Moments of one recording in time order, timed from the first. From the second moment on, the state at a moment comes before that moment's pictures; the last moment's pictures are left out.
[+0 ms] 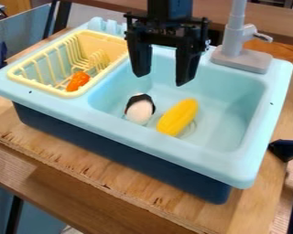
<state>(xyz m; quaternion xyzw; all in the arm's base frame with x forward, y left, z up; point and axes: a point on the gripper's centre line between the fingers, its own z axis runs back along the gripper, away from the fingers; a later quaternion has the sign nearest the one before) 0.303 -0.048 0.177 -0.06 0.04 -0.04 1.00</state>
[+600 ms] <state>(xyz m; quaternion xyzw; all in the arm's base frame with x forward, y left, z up) 0.281 0.011 0.208 -0.05 0.03 -0.04 1.00</state>
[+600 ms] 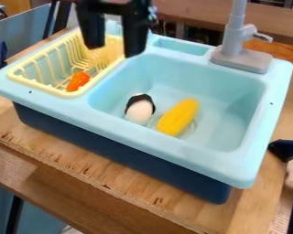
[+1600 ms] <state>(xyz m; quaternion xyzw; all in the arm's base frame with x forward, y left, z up) 0.283 0.141 0.182 0.01 -0.01 0.11 0.99</state>
